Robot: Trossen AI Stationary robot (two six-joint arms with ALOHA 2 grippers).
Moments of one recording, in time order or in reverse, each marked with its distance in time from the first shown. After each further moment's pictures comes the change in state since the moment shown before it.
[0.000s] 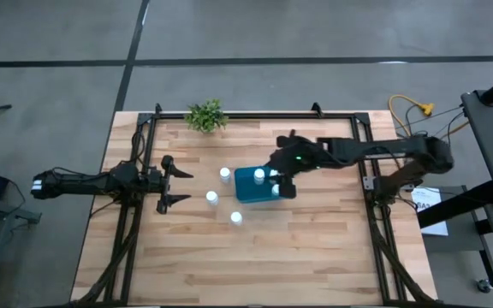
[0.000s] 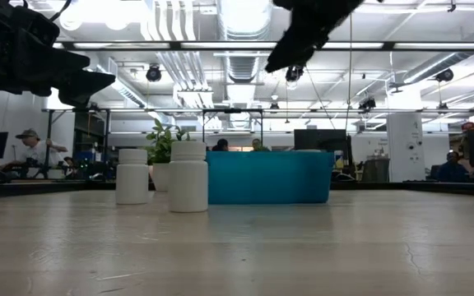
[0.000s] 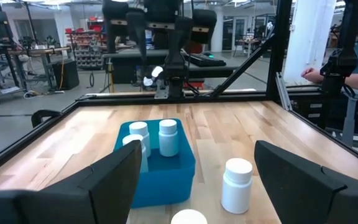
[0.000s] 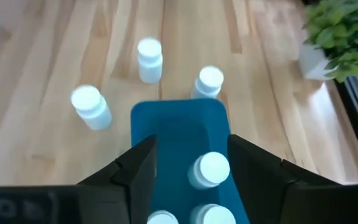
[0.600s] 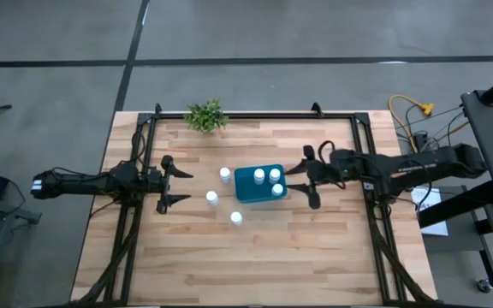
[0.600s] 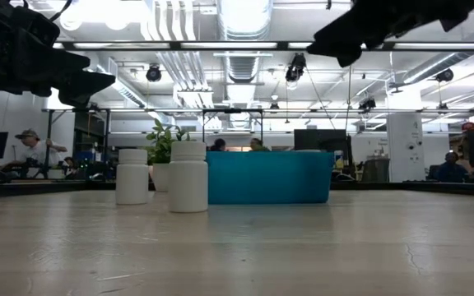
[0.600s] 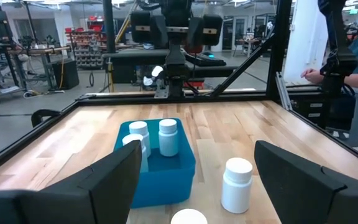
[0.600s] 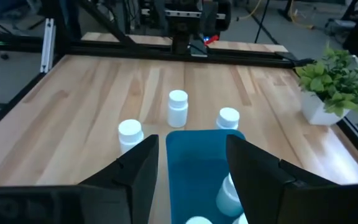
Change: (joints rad) left arm 0.000 0.001 0.000 0.000 0.000 0.000; right arm 0.075 -0.428 -0.553 0.520 -0.013 0.063
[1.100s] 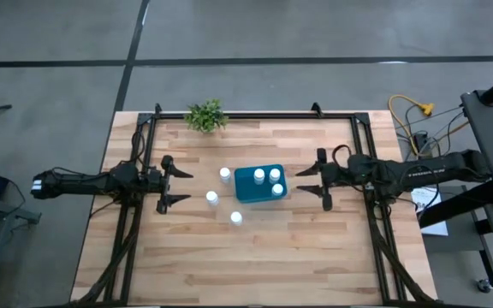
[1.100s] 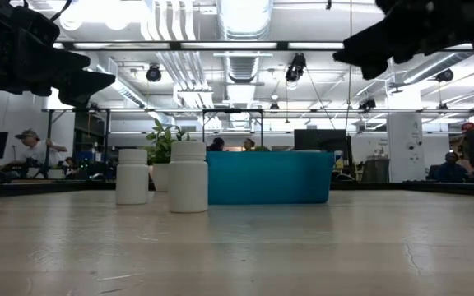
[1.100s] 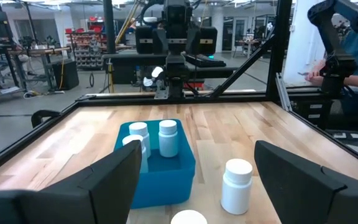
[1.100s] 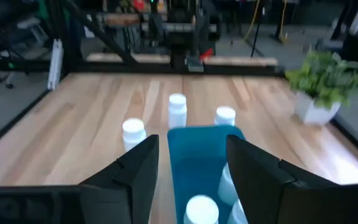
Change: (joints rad) left arm 0.000 -0.001 0.000 0.002 0.000 -0.002; right arm 0.007 -0.220 -0.245 0.151 0.010 0.035
